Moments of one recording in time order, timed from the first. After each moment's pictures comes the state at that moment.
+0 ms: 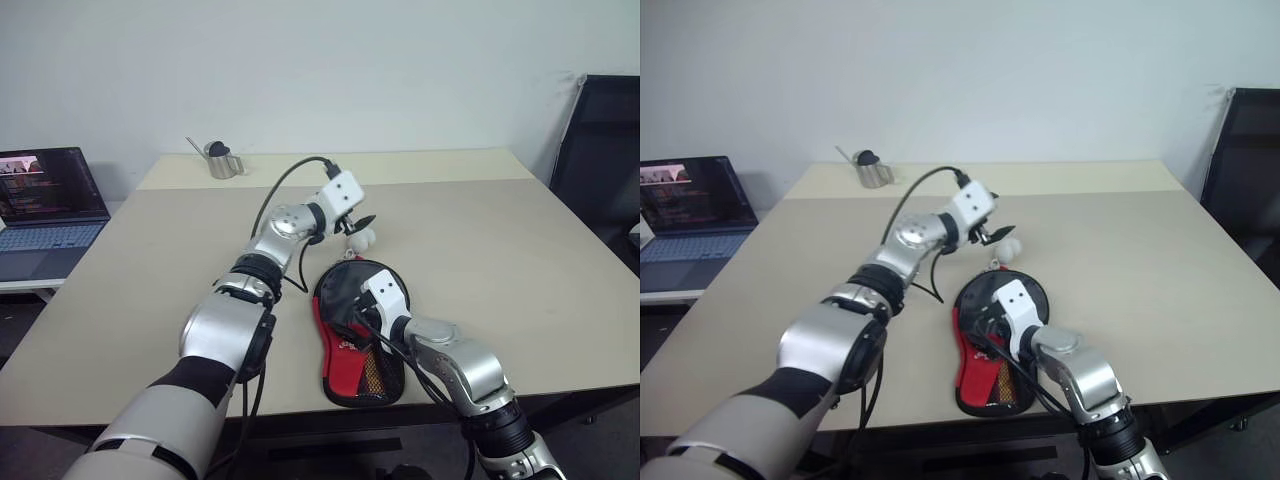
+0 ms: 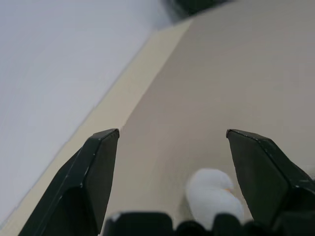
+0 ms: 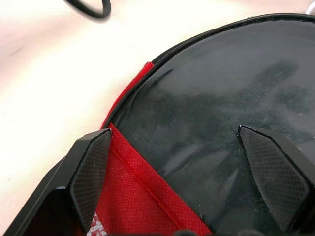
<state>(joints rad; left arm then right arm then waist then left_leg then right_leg) -1.29 0.24 -0.04 1.27 0.19 -0.42 -0.70 -0.41 -0.13 0.26 -0.17 0.18 0.90 0.42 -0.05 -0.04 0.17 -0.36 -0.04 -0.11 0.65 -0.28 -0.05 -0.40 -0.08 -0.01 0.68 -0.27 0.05</state>
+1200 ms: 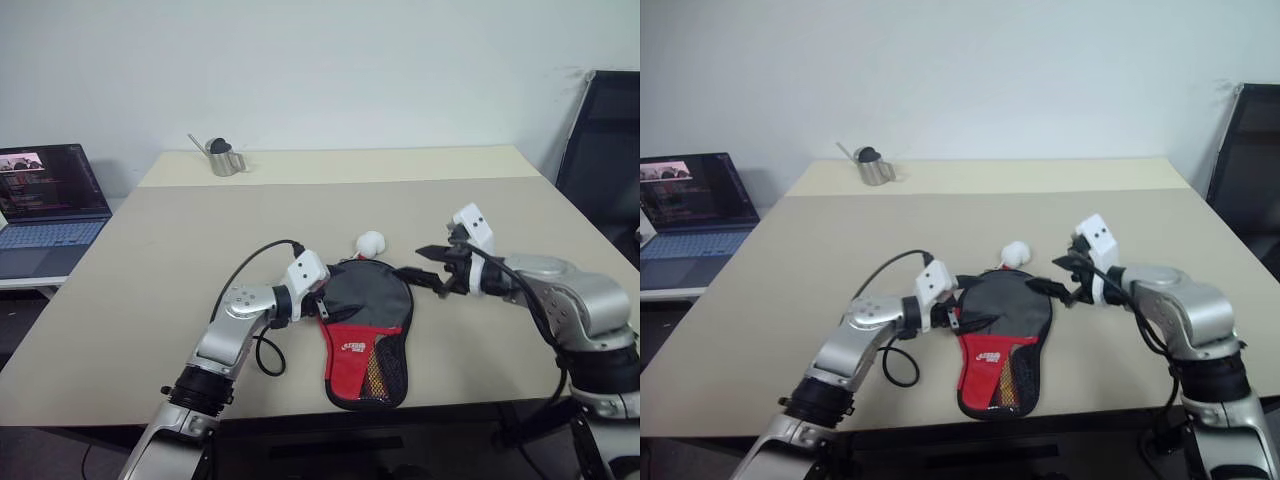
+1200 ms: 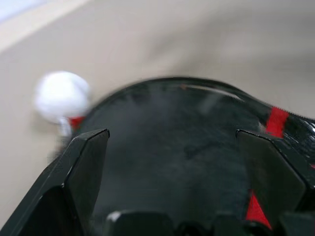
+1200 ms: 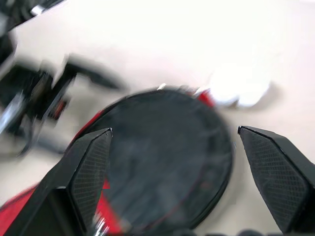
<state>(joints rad) -0.54 0.37 -0.21 0.20 -0.11 0.16 -0.93 -0.72 -0.55 0.01 -0.10 0.48 1.00 0.67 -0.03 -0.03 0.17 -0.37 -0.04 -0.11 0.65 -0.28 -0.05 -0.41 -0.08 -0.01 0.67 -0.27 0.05</state>
